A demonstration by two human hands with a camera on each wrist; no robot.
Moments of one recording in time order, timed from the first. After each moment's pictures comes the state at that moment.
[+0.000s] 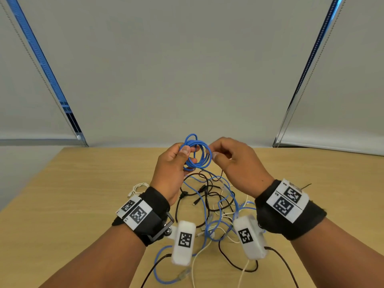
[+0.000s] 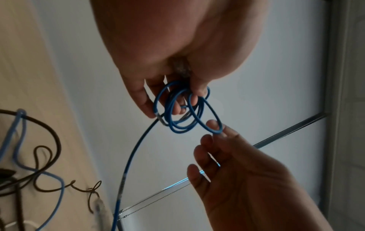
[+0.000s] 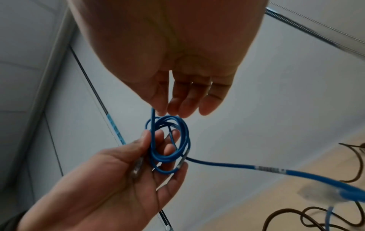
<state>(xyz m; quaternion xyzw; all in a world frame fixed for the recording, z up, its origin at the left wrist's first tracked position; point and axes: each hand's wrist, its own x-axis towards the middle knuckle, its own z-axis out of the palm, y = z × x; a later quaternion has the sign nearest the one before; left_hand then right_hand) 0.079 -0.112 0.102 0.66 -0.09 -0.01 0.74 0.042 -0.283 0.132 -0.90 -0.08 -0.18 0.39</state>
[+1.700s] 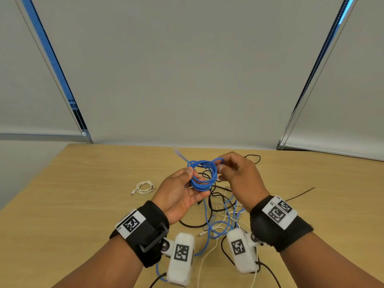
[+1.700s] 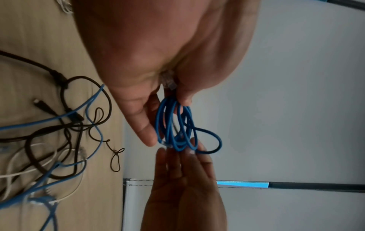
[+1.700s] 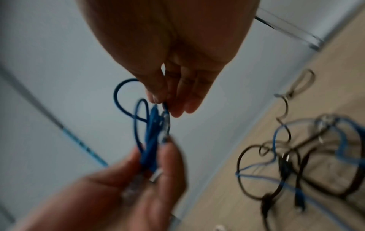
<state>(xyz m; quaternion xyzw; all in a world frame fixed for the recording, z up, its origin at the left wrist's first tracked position) 0.058 -0.098 0.075 0.49 0.04 -0.25 0.84 0.038 -0.275 0.088 -0.81 0.02 -0.14 0.57</state>
